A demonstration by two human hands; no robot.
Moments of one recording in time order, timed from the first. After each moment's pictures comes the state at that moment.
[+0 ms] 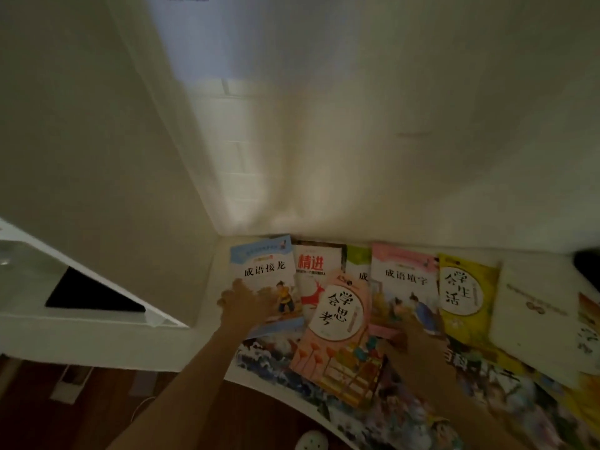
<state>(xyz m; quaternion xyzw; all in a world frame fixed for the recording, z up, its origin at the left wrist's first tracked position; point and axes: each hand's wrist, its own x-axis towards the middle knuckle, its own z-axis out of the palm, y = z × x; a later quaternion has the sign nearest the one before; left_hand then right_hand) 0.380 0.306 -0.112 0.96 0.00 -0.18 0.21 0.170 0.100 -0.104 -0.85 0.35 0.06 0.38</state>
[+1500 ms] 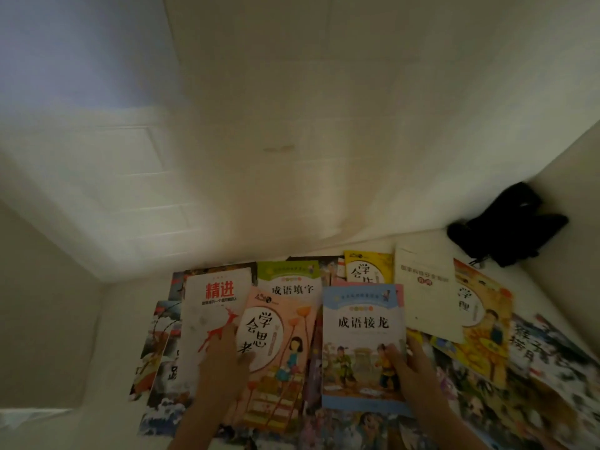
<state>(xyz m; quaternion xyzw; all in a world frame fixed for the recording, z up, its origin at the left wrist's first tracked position) 0.296 0.233 -0.108 0.90 -0.16 -0.30 0.27 0.071 0.034 -0.117 -0.58 0.55 -0.12 0.59</state>
